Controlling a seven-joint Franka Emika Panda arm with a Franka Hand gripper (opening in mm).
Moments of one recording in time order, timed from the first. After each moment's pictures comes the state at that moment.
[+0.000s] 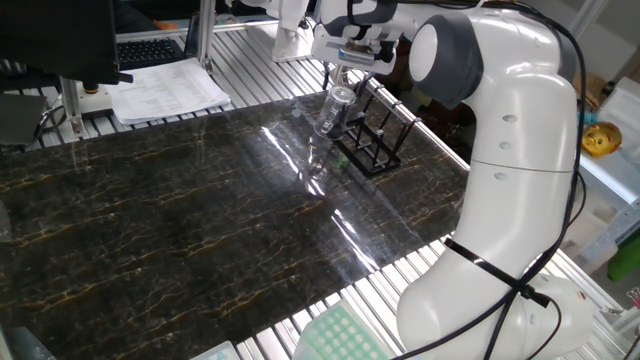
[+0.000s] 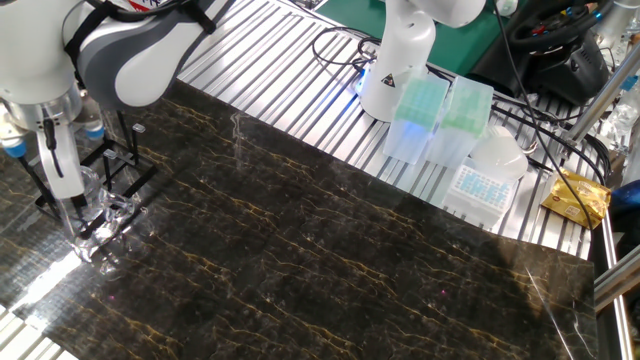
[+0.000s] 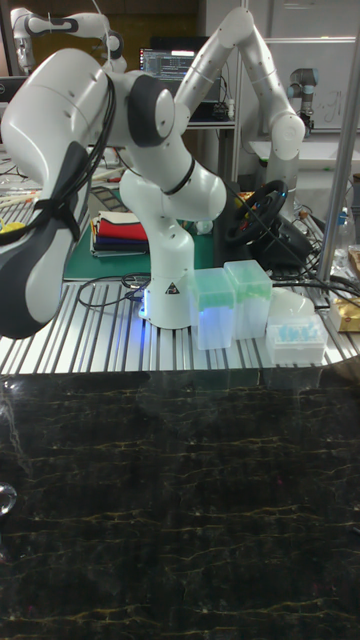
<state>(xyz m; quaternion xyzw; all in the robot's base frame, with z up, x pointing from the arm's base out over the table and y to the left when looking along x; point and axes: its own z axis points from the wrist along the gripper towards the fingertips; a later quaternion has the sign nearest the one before) 0.663 -0.291 0.208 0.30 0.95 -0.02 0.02</state>
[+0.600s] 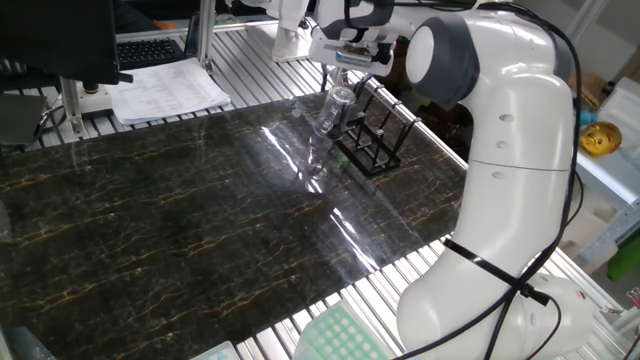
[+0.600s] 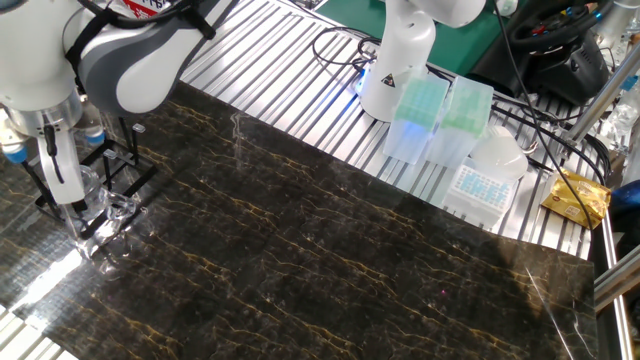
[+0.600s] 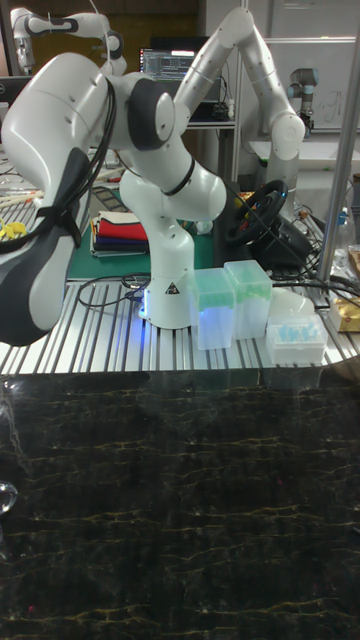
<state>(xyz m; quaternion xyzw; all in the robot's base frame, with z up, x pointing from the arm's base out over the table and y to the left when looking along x) 0.666 -0.289 0.202 0.29 0.96 -0.02 0.03</state>
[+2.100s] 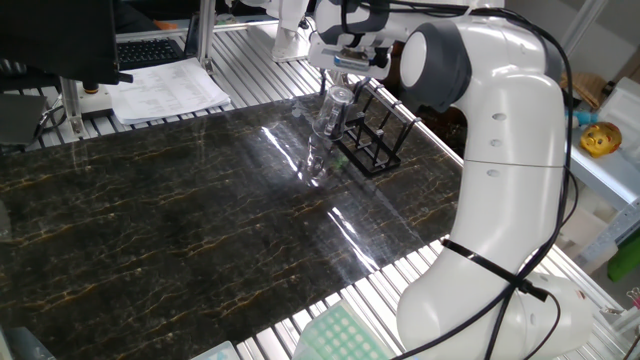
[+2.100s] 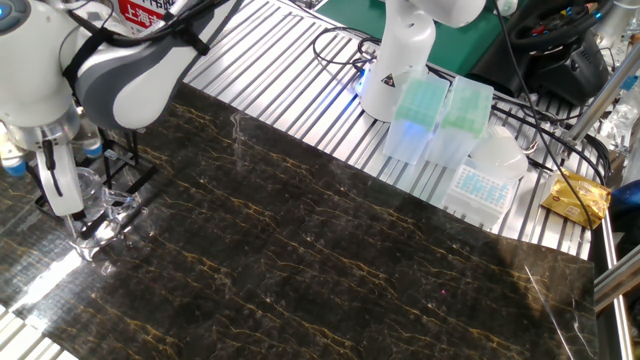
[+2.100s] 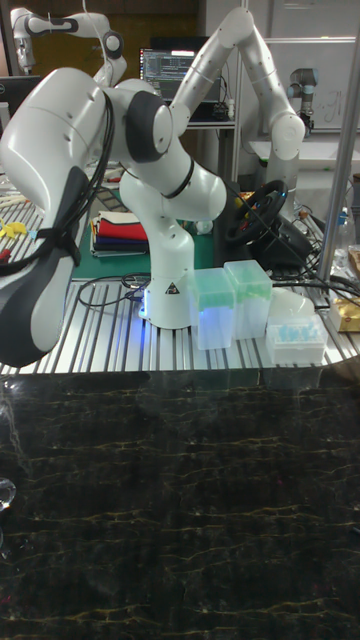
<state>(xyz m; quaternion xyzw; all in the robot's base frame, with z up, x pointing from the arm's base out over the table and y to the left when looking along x) 0.673 -0.293 0.180 0.29 0.96 -0.03 0.02</state>
